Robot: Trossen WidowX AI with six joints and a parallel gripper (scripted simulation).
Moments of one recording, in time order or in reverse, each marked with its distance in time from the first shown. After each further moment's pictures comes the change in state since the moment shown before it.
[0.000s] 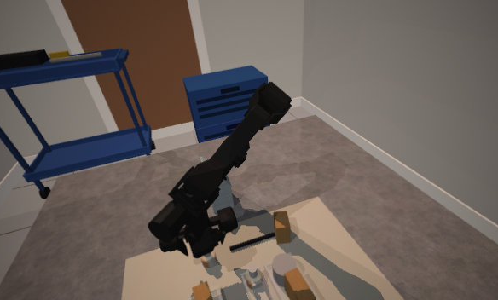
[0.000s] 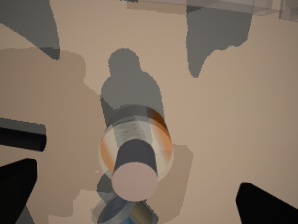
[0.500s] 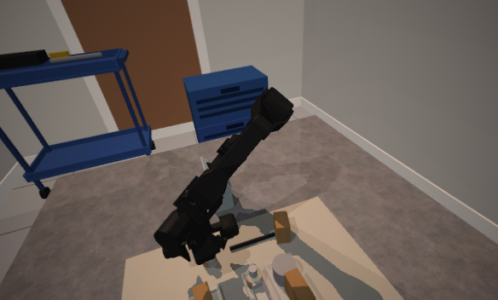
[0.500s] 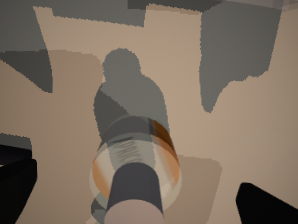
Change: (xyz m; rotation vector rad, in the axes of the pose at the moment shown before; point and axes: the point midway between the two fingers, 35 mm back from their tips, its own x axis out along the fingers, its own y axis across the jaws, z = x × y) arm 0.024 0.001 0.000 -0.002 0.002 0.002
